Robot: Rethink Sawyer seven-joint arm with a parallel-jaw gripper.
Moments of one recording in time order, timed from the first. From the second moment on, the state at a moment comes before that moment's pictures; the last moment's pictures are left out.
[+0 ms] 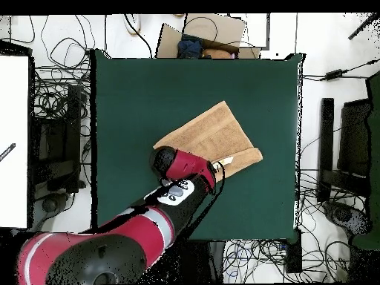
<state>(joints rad) 0.23 -0.11 -0.55 1.53 0.38 0.78 2.07</state>
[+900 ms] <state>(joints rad) 0.26 -0.08 -0.60 1.53 0.38 0.73 2.07</state>
